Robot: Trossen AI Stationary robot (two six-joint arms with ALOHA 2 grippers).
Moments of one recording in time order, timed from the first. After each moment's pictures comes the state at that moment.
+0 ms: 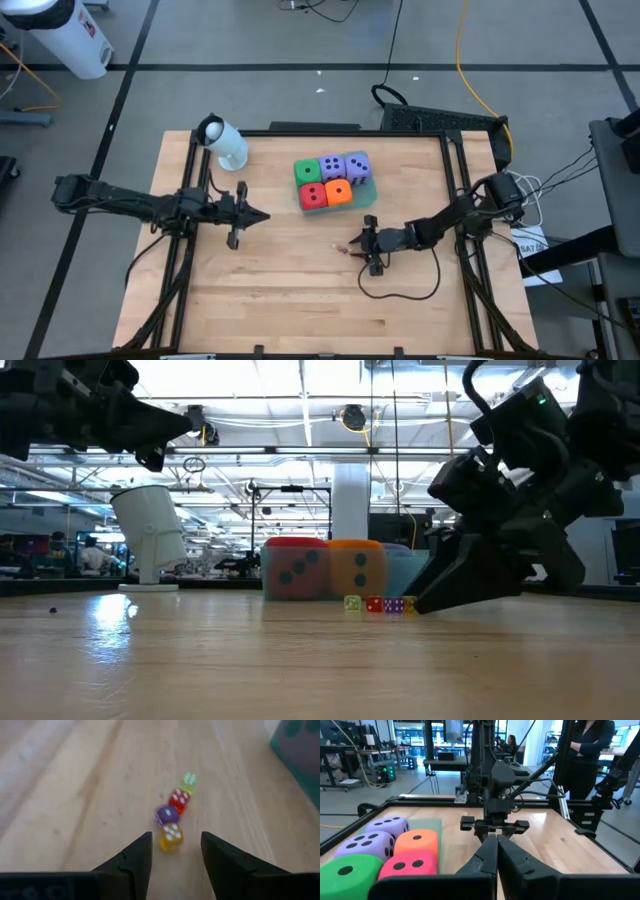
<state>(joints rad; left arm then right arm) -0.06 0.70 0.13 0.57 0.03 -0.03 0.25 1.76 0.45 0.73 0.18 0.04</state>
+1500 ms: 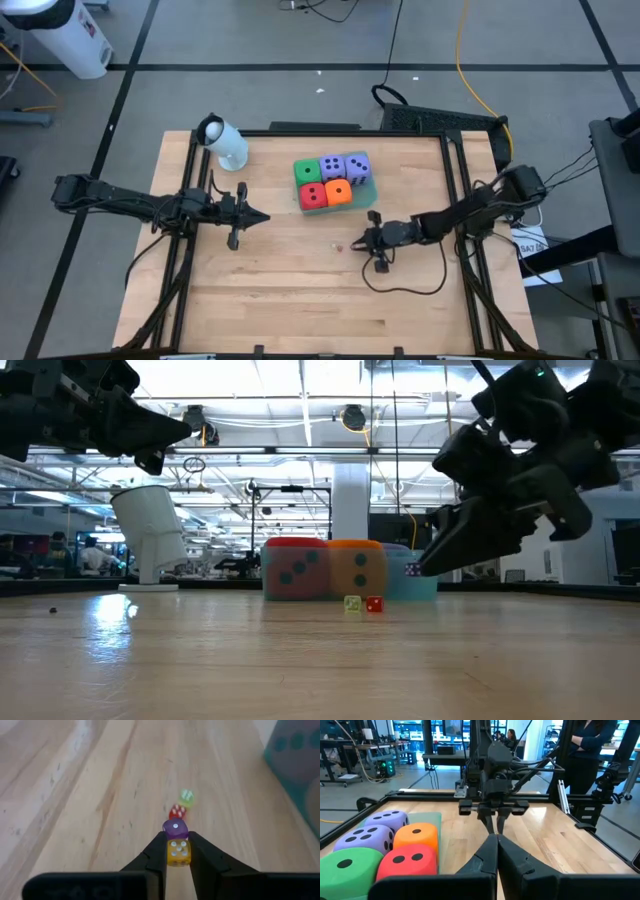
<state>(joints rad) -0.06 0.70 0.13 0.54 0.03 -0.03 0.22 1.58 0.45 0.55 0.09 0.08</state>
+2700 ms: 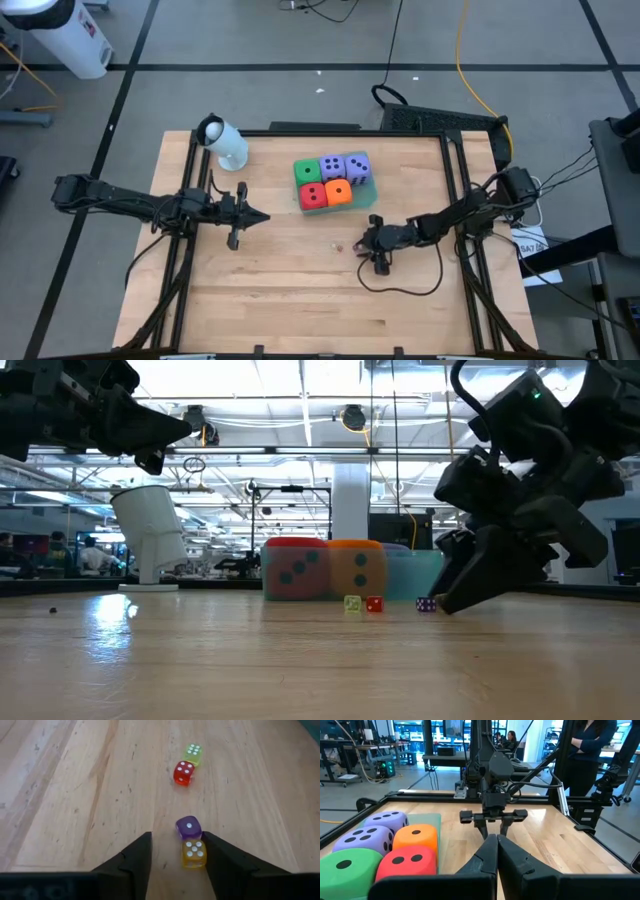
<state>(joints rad) -0.06 0.70 0.13 0.55 0.03 -0.04 0.22 1.65 0.45 0.48 0.09 0.15</state>
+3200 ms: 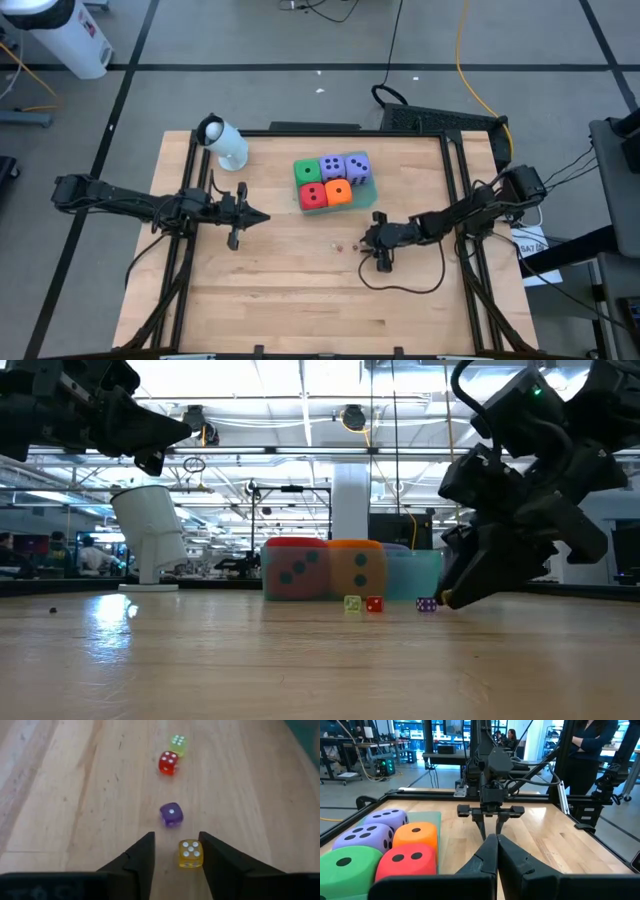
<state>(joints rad) -0.06 0.70 0.13 0.54 0.03 -0.04 0.21 1.58 0.45 0.39 0.11 0.15</state>
